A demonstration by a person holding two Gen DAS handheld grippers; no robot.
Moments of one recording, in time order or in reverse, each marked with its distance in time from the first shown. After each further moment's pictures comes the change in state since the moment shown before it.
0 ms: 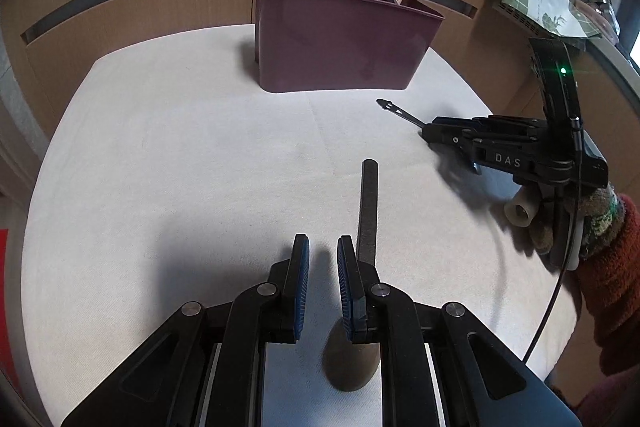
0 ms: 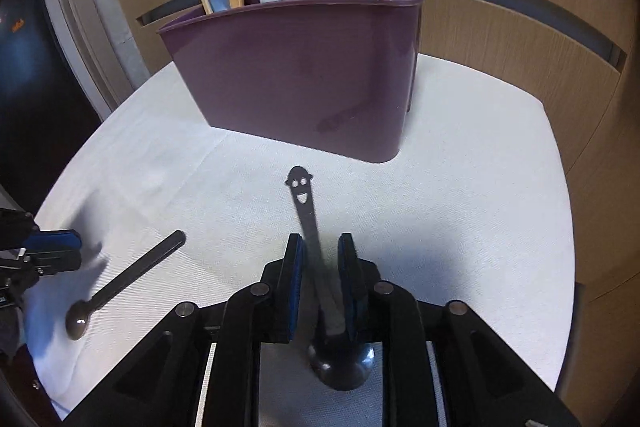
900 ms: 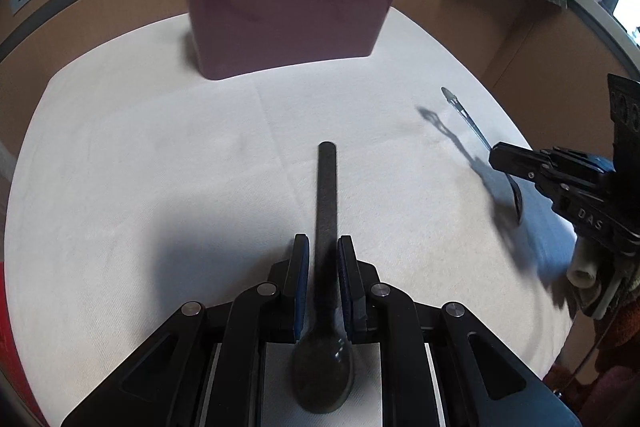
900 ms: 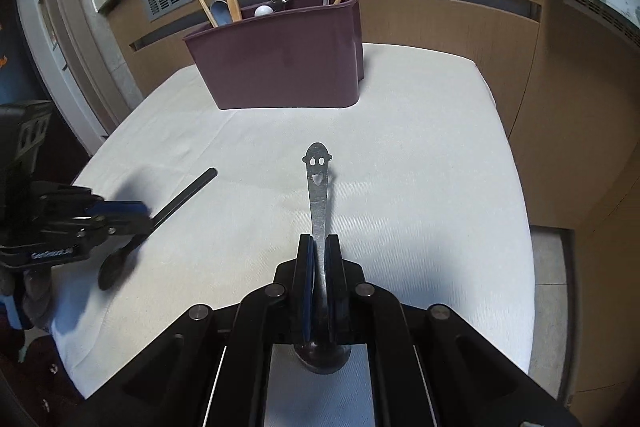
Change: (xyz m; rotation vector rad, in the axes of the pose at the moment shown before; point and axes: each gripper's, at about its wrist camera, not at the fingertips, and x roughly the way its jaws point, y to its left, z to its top) left arm 0.032 -0.029 0.012 0.126 0.101 -0.047; right arm -0.070 0.015 -0.072 0.140 -0.075 -0.067
